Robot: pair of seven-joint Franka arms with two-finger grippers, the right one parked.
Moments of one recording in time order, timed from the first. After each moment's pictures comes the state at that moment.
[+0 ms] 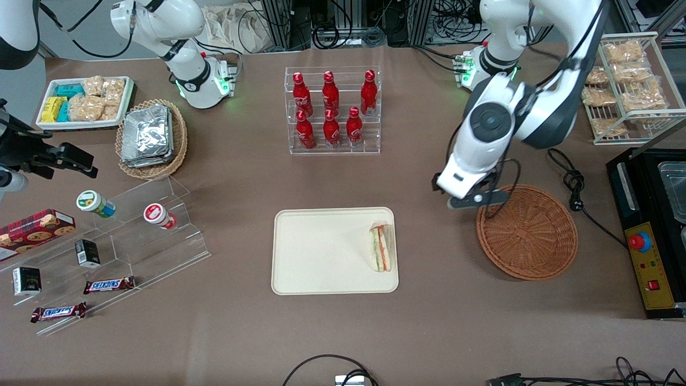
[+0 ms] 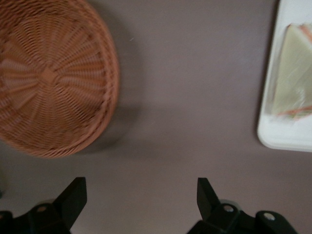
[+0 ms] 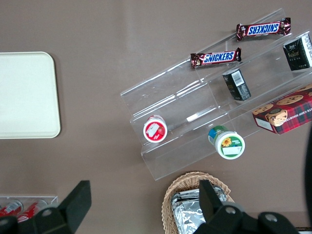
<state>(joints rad) -0.03 0.07 -0.39 -2.06 0.11 1.99 -0.54</state>
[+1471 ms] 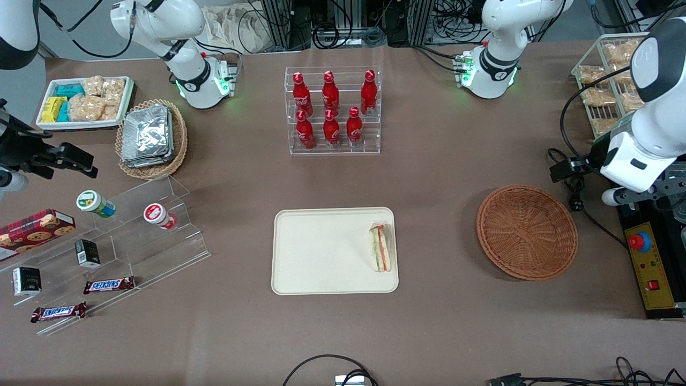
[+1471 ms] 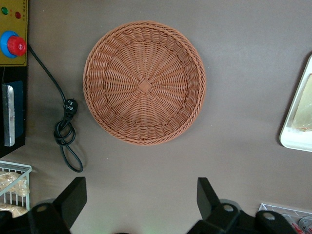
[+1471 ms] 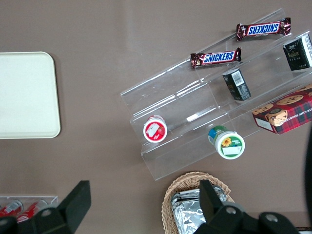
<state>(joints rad) 0.31 0.06 -0.39 -1.68 0.04 1.61 -0.27</state>
